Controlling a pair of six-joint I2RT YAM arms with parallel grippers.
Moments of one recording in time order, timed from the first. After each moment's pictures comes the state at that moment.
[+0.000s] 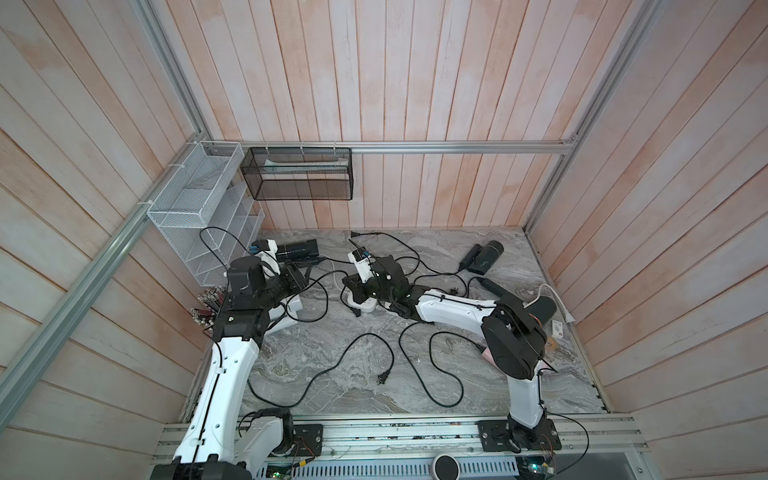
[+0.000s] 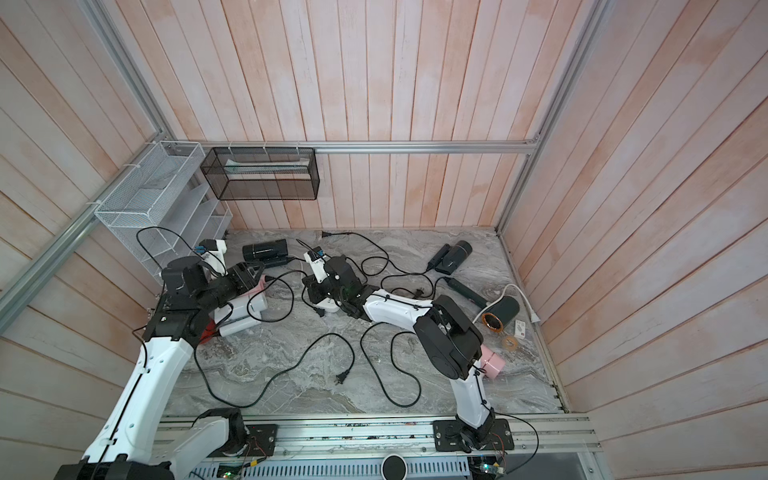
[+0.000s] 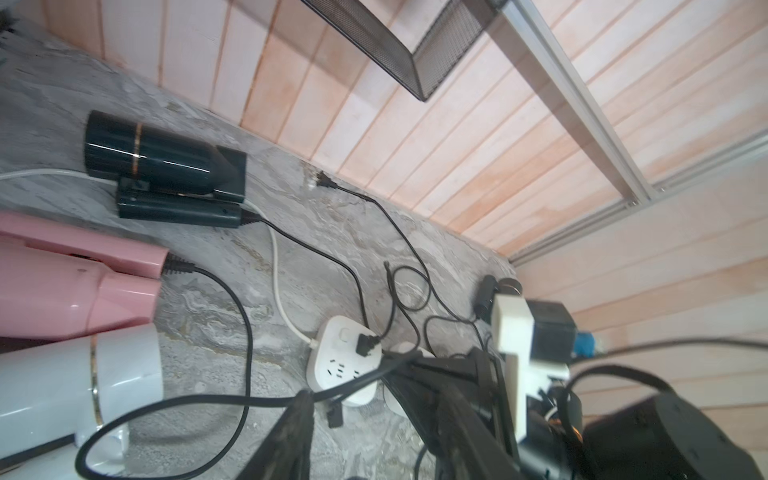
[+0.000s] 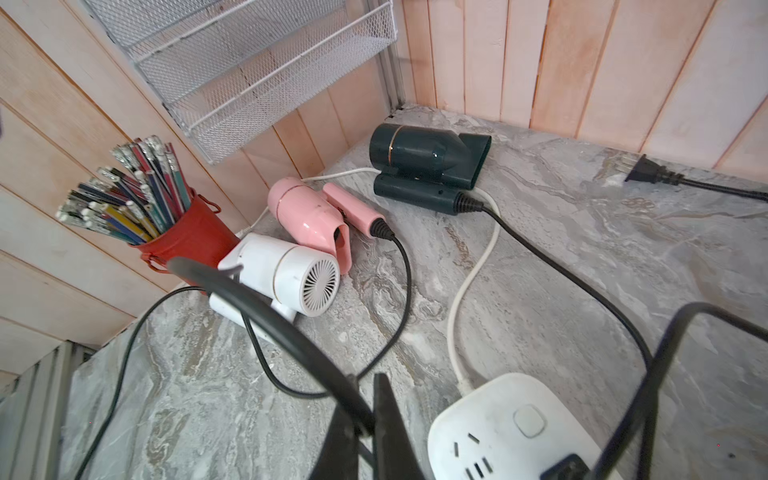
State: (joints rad) left arm 0.01 0.99 0.95 -0.38 0.42 -0.49; right arm 0.88 2.00 1.42 0.23 -0.18 0.28
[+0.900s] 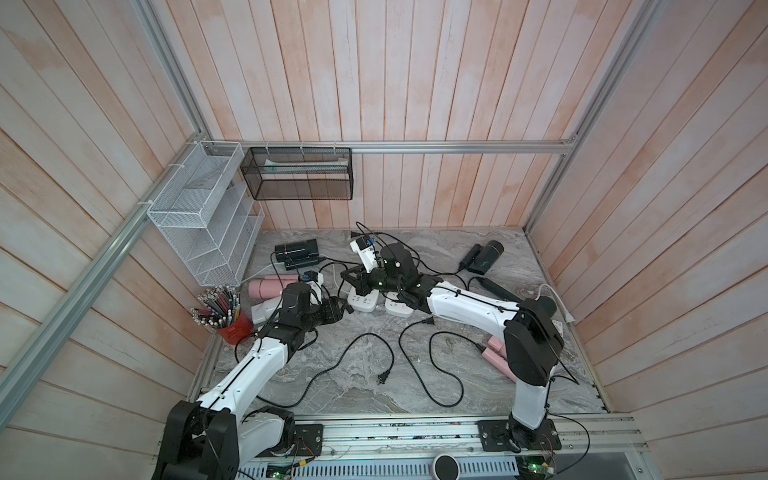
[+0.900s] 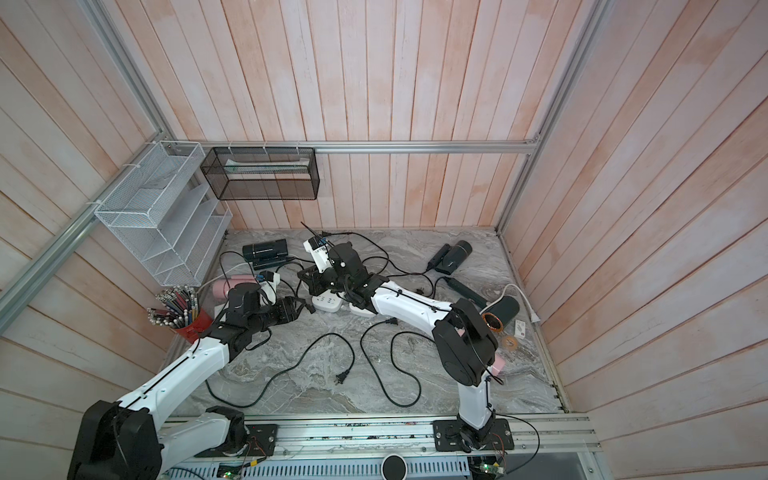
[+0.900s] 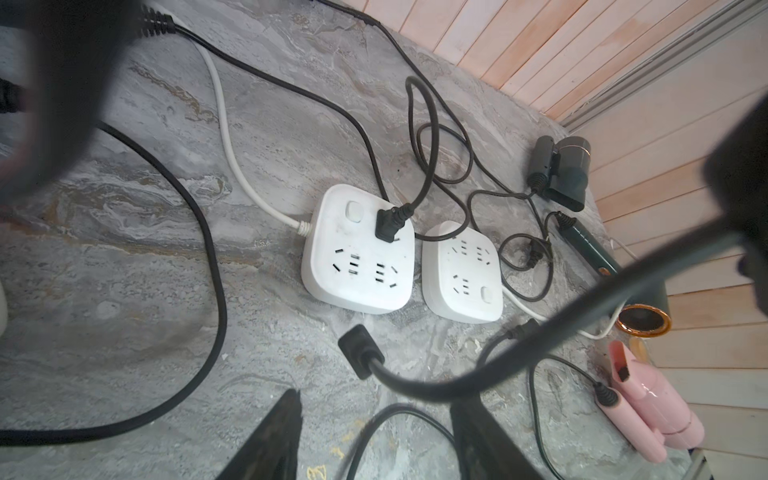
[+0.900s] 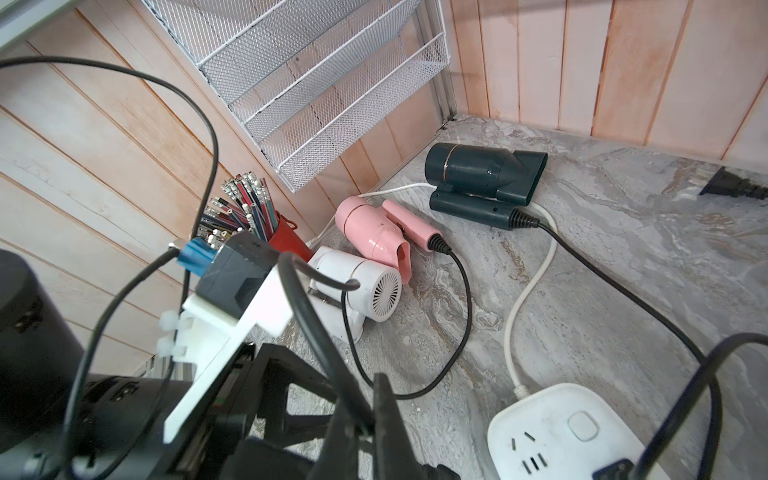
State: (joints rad) left arm -0.23 1.16 0.63 -0.08 0.31 -0.43; right arm 0.86 1.89 1.47 0.10 -0.34 0.36
